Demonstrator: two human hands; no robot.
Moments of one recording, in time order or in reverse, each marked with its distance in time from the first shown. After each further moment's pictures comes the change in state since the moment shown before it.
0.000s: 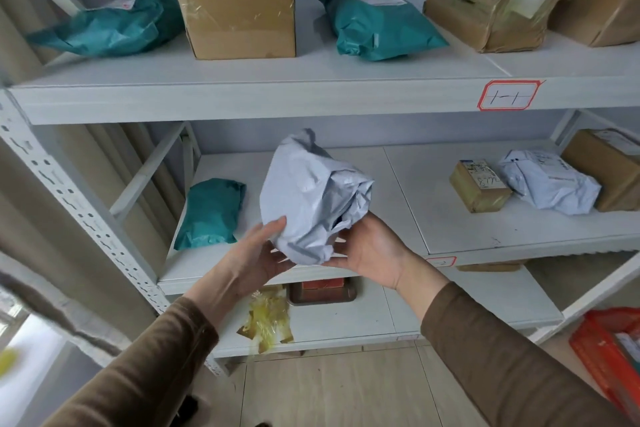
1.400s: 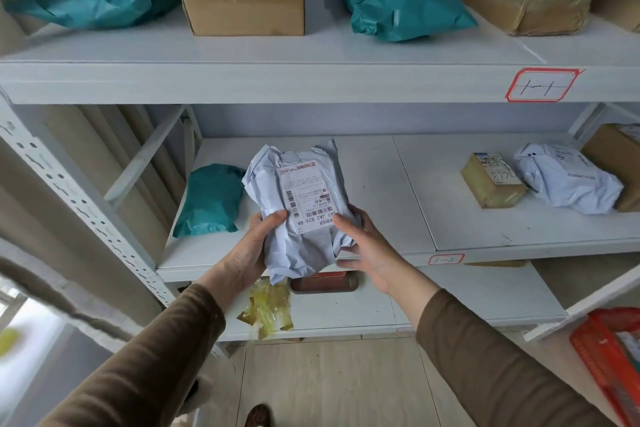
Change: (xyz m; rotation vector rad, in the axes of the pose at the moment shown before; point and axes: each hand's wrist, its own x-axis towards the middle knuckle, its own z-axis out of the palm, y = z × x) left_hand 0.055 -0.023 -0.034 0.131 0.033 0.113; right_hand 0.026 0.027 -0.012 -0.312 0.301 0.006
